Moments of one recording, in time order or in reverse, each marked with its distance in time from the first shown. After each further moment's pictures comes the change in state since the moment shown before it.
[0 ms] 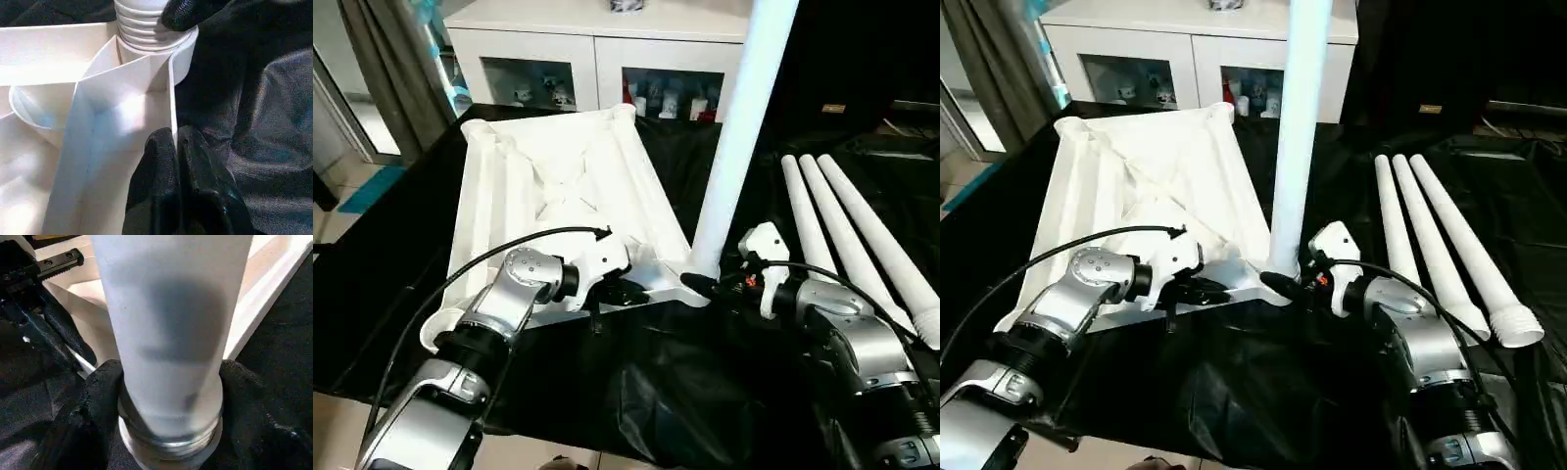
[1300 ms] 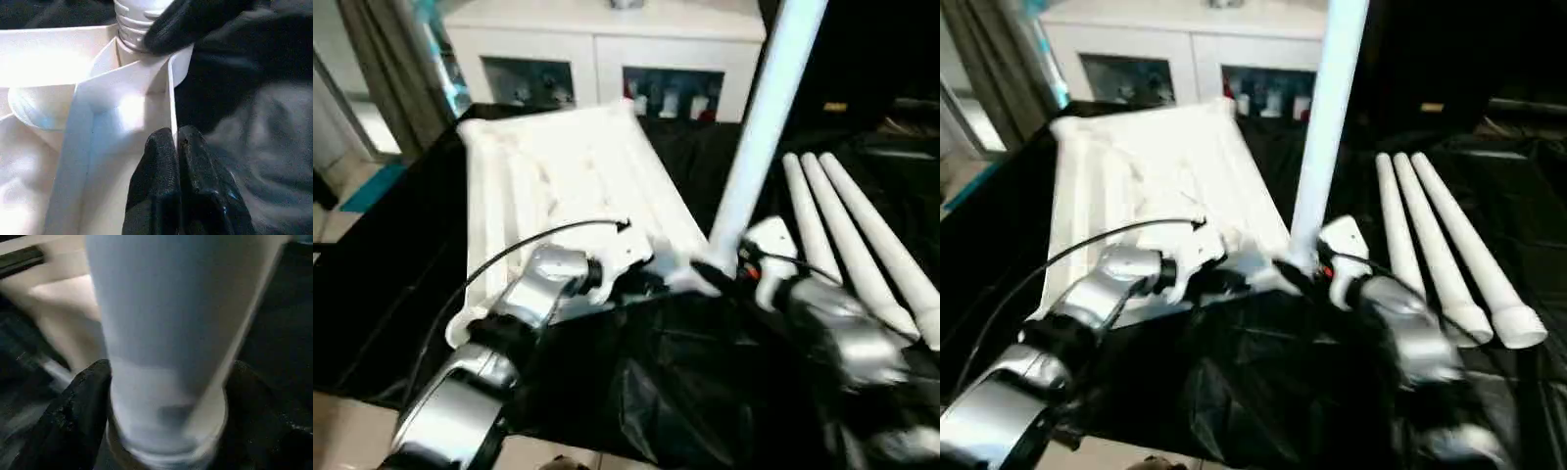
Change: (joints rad) left arm -0.038 -0.060 0.000 0.083 -0.007 -0.039 -0.009; right arm 0.029 -0.070 0.001 -0.034 -0.001 -0.006 -0.012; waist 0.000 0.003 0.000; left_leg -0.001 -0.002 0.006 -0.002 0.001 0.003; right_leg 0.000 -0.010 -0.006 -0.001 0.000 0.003
